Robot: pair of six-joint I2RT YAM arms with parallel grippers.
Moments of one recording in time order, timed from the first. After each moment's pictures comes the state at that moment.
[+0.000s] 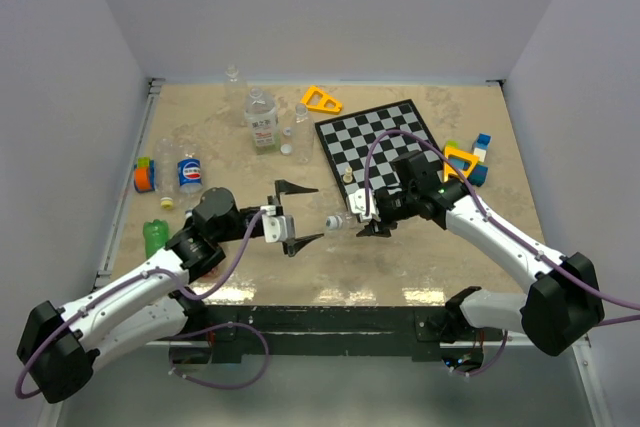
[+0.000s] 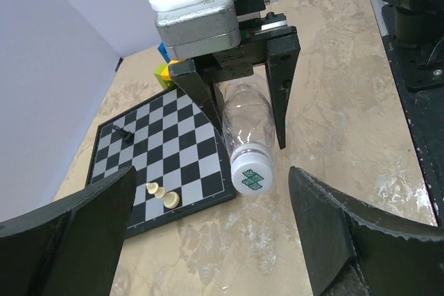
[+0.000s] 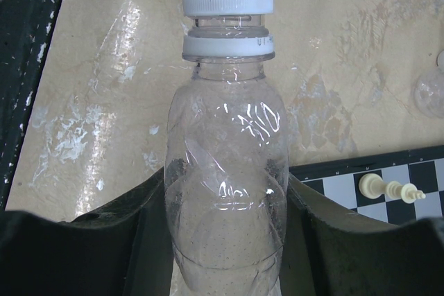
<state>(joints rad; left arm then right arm) -0.74 0.85 0.52 0.30 0.63 0.48 0.53 1.23 0.88 -0.60 -0.78 -1.08</state>
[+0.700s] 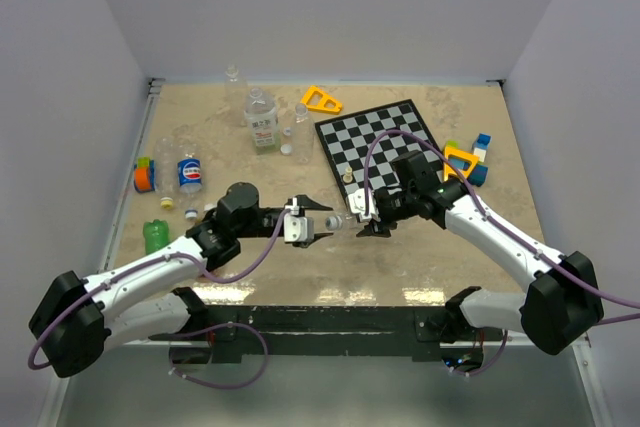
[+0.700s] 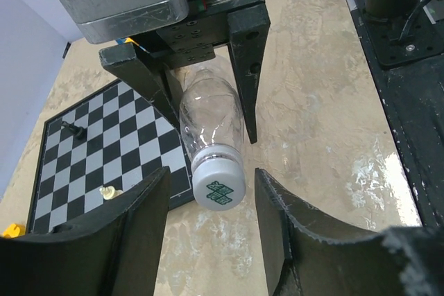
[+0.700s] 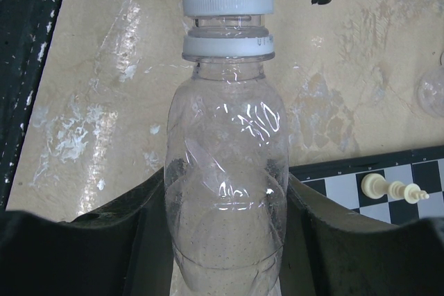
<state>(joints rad) -0.79 1.04 0.55 0.31 0.66 0.52 0.53 1.24 0.88 -0.60 -0.78 -1.08</state>
